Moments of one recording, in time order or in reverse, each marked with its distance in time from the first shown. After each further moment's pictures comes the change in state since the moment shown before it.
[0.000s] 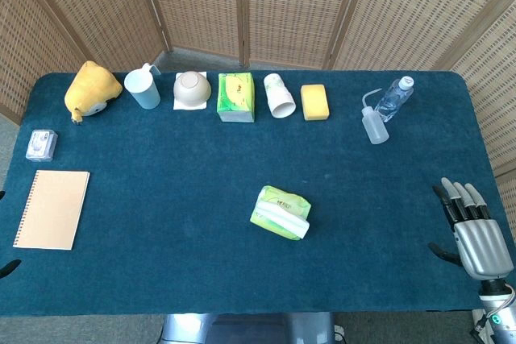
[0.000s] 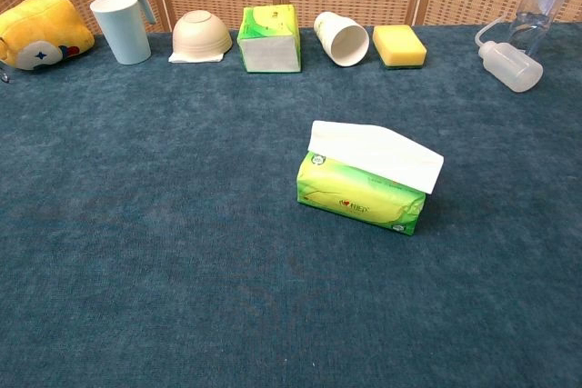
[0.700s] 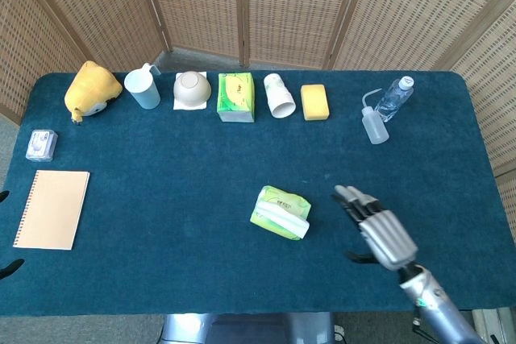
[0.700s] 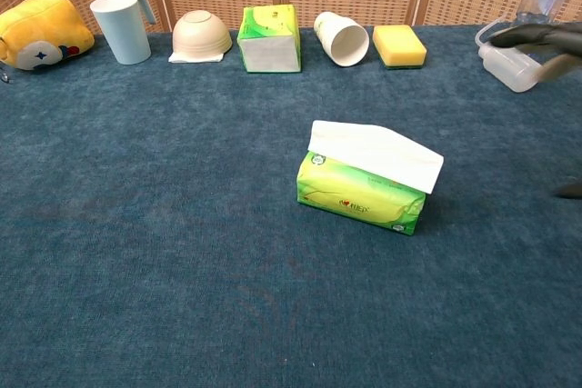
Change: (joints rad) left arm -0.007 -0.007 -0.004 -0.008 -0.021 -0.012 0.013; right arm 0.224 -0.069 0.040 -0.322 -0.077 -0.333 -0.061
